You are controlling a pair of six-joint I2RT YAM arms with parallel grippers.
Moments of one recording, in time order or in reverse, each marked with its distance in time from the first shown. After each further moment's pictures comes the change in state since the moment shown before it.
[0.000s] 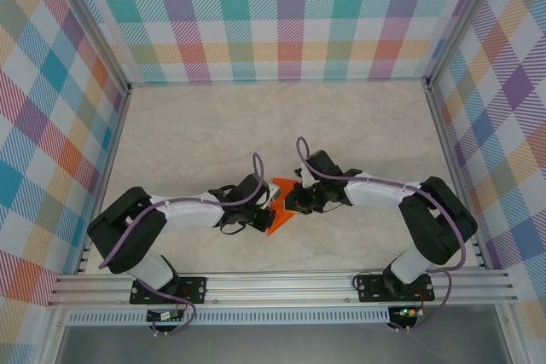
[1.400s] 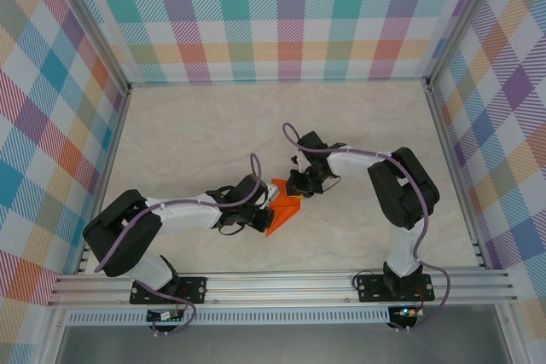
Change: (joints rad) left arm -0.002 -0.033 -0.013 -0.008 -0.011 -0.017; right arm -0.104 0.317 0.330 -0.284 0.080 -0.282
